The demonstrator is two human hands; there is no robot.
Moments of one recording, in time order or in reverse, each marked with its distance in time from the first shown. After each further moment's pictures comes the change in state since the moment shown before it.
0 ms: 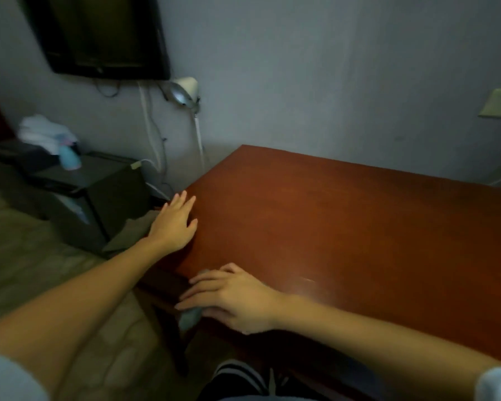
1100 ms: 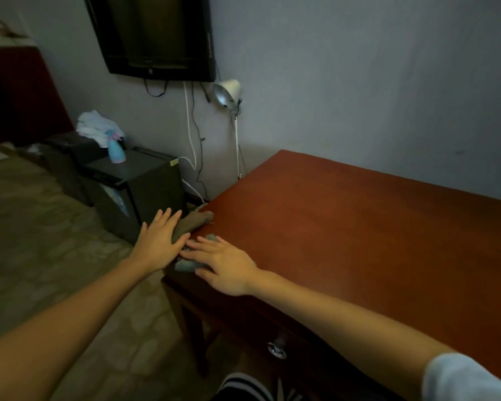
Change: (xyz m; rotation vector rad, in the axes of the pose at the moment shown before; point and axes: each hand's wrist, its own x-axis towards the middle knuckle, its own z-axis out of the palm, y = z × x) left_hand -0.033 -0.091 -0.003 -0.035 0.006 -0.206; right_hand 0.107 0.038 0.019 0.052 -0.054 0.156
